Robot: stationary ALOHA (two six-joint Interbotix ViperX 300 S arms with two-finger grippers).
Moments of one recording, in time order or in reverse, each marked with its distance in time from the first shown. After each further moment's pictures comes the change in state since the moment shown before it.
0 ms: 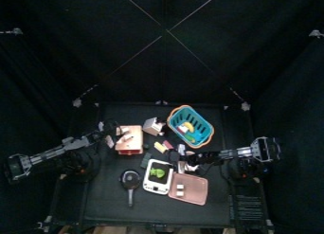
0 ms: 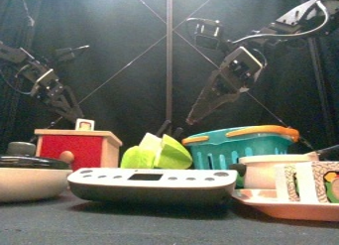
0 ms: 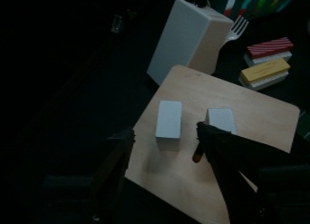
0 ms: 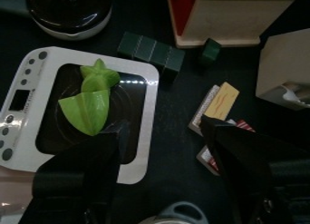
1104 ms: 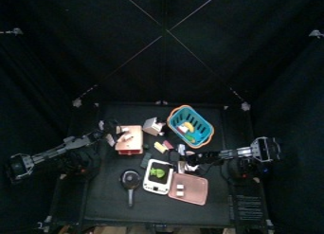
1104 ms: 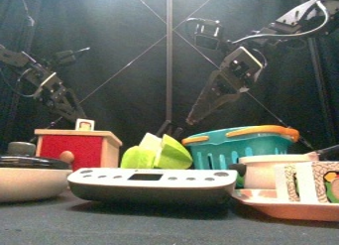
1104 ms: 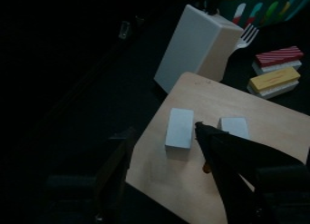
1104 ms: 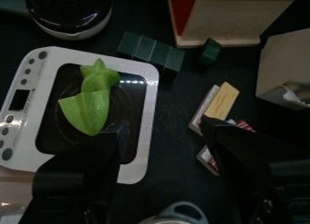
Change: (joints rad) left arm 0.034 0.028 0.009 0.000 -0.084 0.006; right arm 0.000 0.000 0.000 0.000 0.000 0.000
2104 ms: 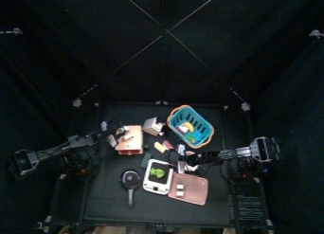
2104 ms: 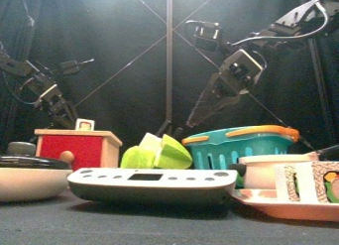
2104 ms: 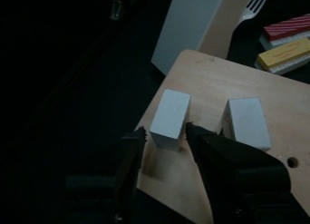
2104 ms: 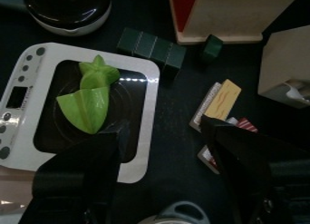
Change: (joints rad) left arm 0.008 0.097 0.009 0.060 -0.034 0.003; right arm 0.000 0.012 0.000 0.000 0.000 0.000
